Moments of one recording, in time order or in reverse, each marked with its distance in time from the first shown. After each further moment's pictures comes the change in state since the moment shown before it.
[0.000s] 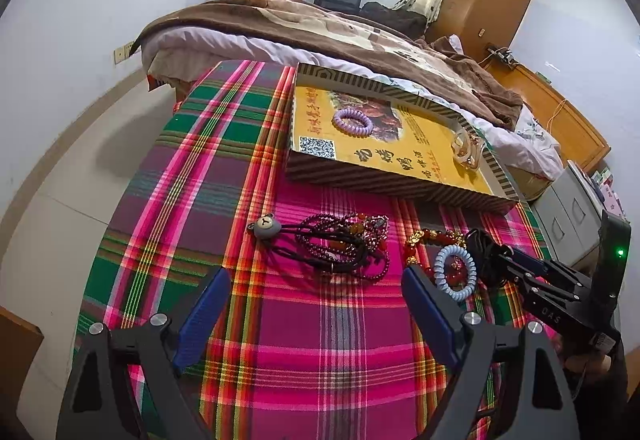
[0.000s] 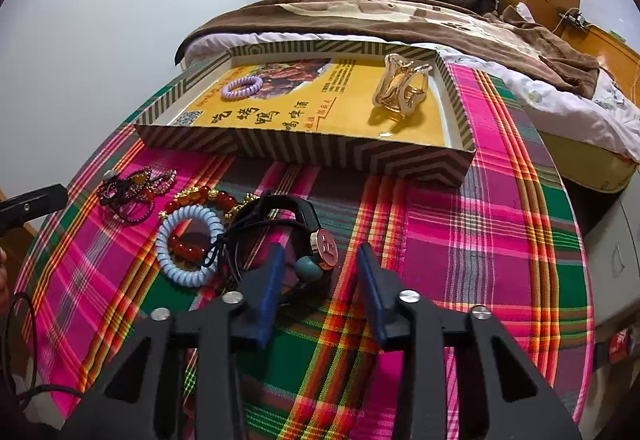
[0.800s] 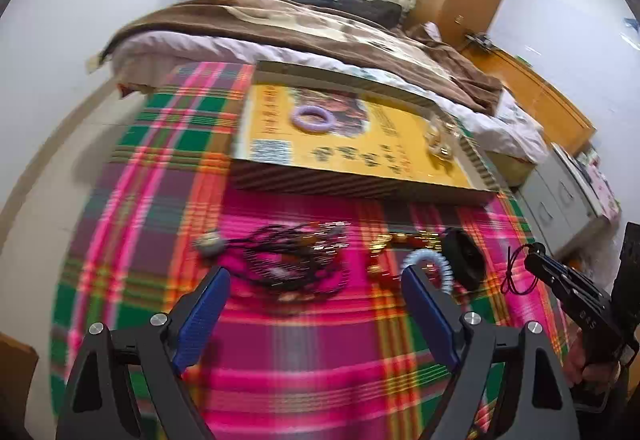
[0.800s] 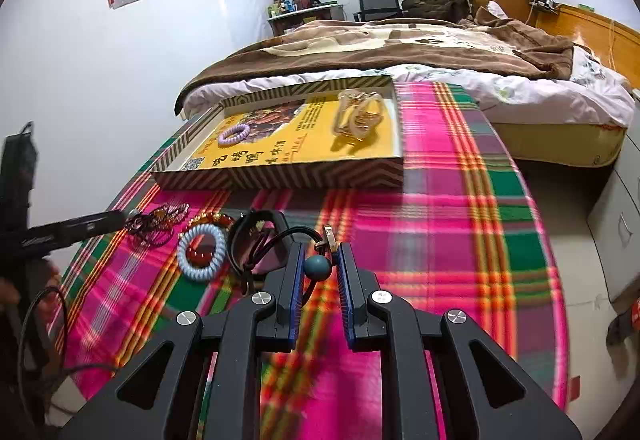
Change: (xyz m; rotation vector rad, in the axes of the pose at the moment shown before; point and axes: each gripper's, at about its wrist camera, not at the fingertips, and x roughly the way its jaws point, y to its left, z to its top) left arm 0.022 -0.034 0.011 0.072 0.033 -0.070; right arm -0.062 -0.037 -0.024 0.133 -0.138 0.045
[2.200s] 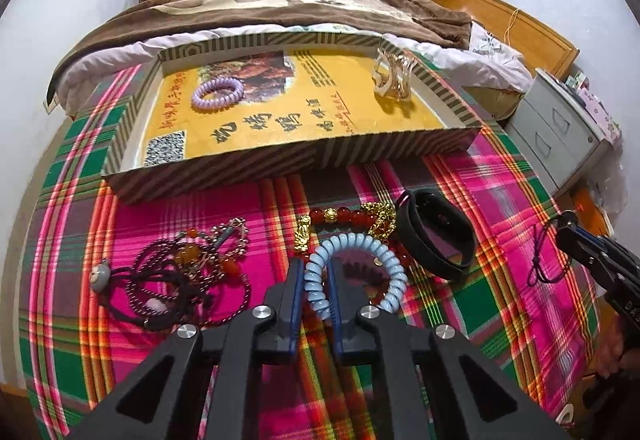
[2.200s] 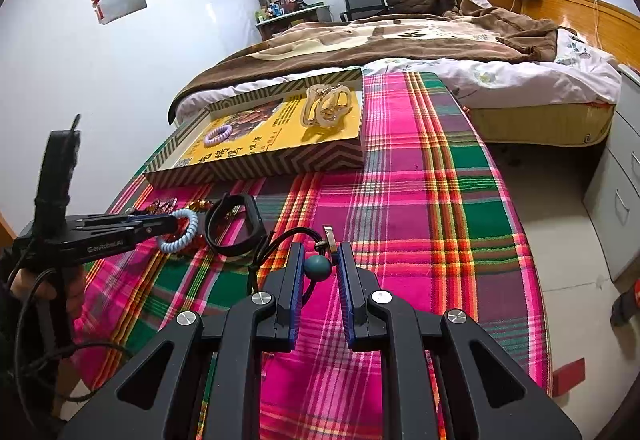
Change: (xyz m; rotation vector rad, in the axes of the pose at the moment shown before) left arm 0.053 -0.066 -0.003 0.215 0.104 0.014; right arm -0.017 -0.030 -0.017 0.055 -0.010 0.005
